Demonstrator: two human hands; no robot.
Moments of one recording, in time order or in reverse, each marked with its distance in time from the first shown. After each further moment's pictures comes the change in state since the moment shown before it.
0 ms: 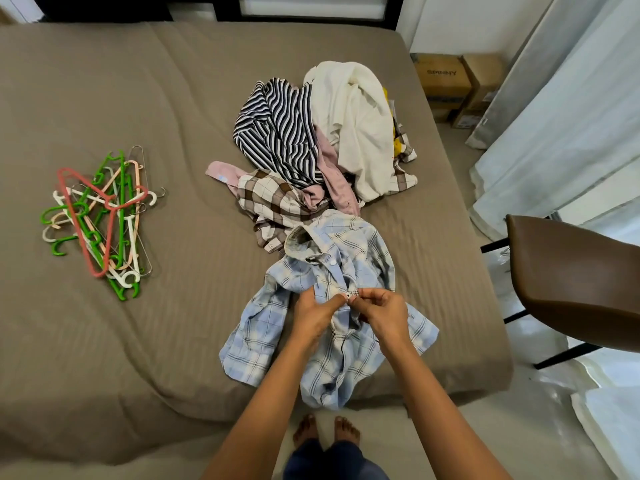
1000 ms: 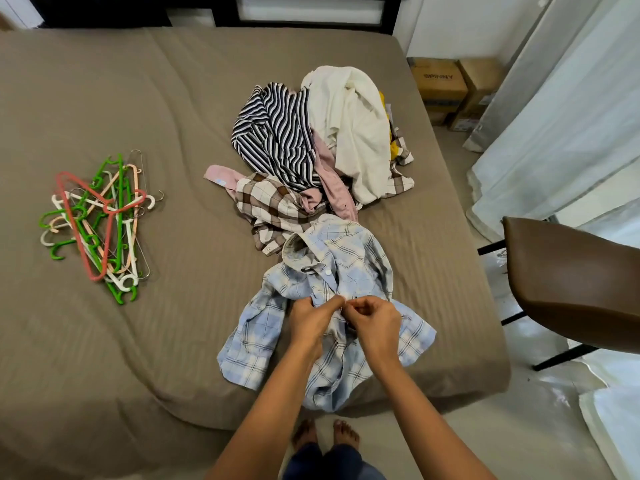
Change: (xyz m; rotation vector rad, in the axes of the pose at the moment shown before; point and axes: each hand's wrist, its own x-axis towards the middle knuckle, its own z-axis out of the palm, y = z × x) left_hand -0.005 -0.002 0.005 0.066 0.158 -0.112; right_hand -0.013 0.011 0.013 -0.234 0.182 -0.125
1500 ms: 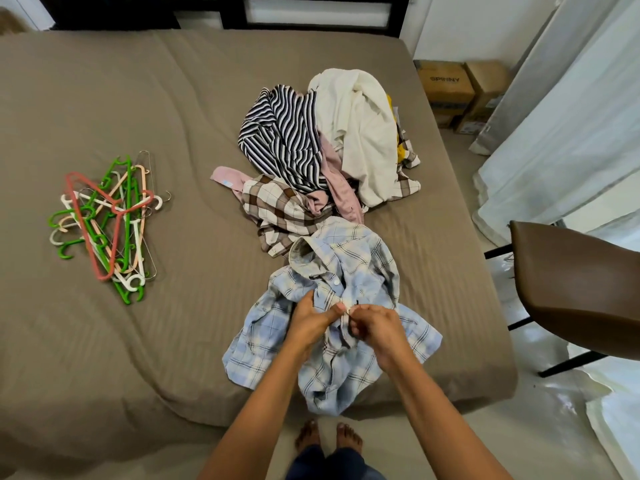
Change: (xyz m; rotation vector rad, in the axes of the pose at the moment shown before) left_hand 0.013 -0.003 -0.020 -0.092 -0.265 0.056; right_hand 0.006 -0.011 -0.005 0.454 -0.243 0.428
